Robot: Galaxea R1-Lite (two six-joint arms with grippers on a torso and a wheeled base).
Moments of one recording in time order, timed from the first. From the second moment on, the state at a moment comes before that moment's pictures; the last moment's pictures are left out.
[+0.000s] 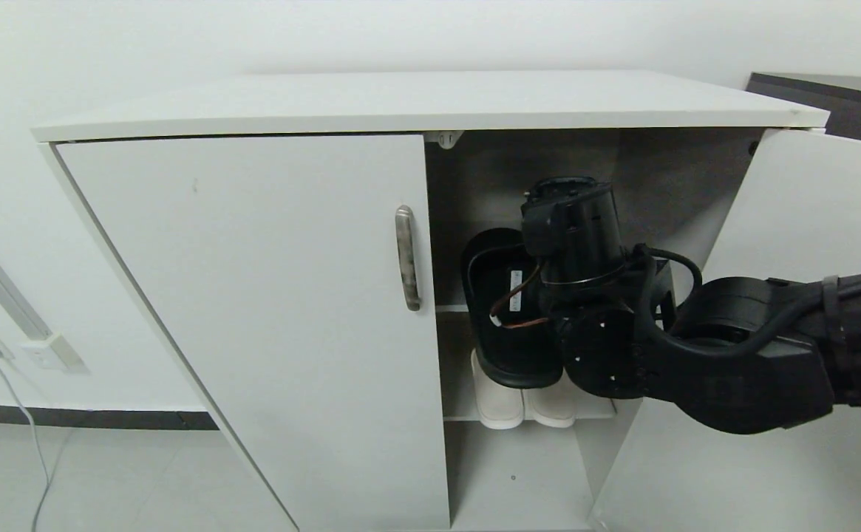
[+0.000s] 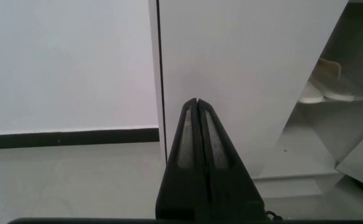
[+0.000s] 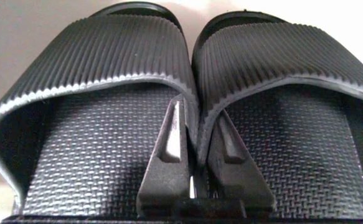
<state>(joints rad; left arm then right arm) 0.00 0.00 0.00 0.00 -0.03 -0.01 0.87 1.90 -1.35 -0.24 -0.86 0.27</state>
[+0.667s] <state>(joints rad) 0.00 0.00 0.00 0.00 -0.02 -0.01 0.79 2.00 -1.49 -0.23 -0.82 0.25</state>
